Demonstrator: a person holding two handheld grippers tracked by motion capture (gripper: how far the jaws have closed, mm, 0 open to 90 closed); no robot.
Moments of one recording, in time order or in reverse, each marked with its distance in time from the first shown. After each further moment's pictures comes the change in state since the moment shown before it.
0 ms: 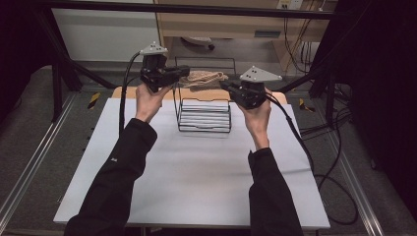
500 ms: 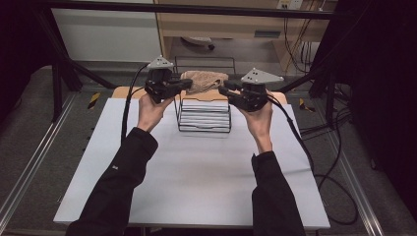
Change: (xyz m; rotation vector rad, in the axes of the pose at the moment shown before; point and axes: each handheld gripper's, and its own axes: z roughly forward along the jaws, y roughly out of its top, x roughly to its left) left arm -0.006 -0.026 0.010 0.054 -0.011 0.031; right arm 0.003 -0.001 -0.008 0.030 0.032 0.016
